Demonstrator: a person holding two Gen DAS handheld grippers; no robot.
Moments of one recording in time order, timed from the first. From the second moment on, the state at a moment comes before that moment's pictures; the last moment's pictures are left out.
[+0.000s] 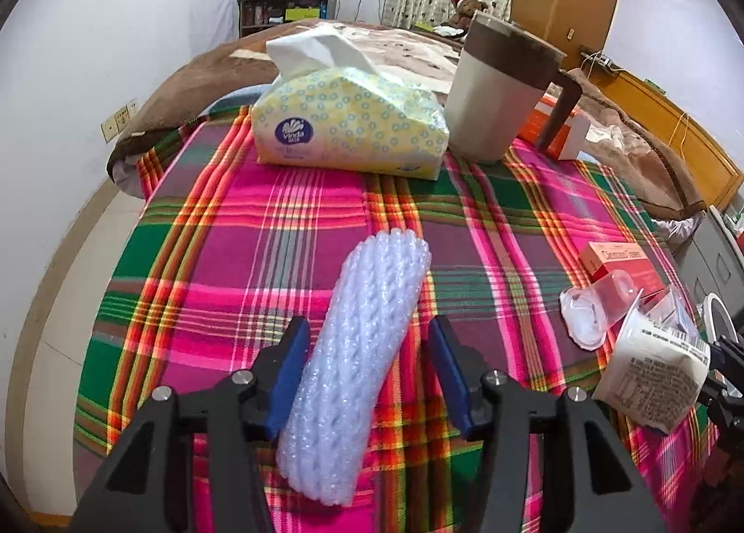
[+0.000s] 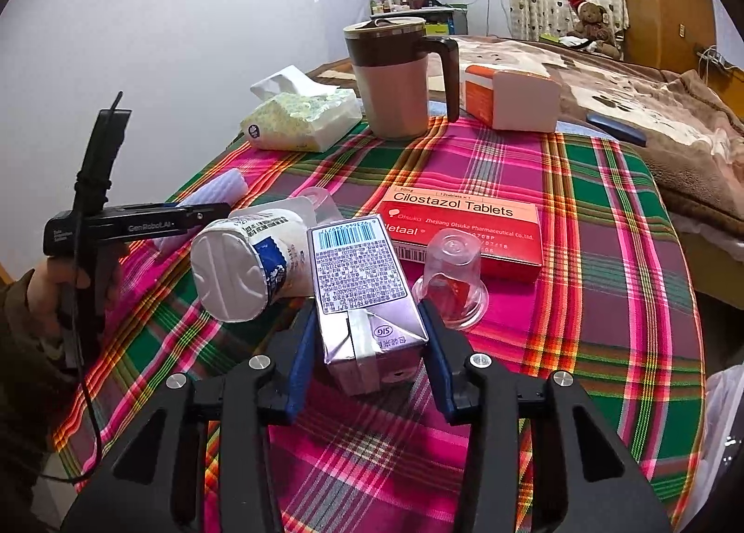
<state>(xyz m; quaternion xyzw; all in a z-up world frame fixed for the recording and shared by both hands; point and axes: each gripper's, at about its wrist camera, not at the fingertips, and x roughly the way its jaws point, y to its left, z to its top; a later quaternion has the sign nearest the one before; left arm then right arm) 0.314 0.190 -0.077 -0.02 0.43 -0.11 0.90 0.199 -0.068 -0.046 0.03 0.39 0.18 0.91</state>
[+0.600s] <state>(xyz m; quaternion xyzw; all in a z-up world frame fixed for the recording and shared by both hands) 0.285 0.188 -0.067 -0.03 0.42 -0.10 0.90 0.186 -0.076 -0.045 0.03 0.38 0.16 0.91</state>
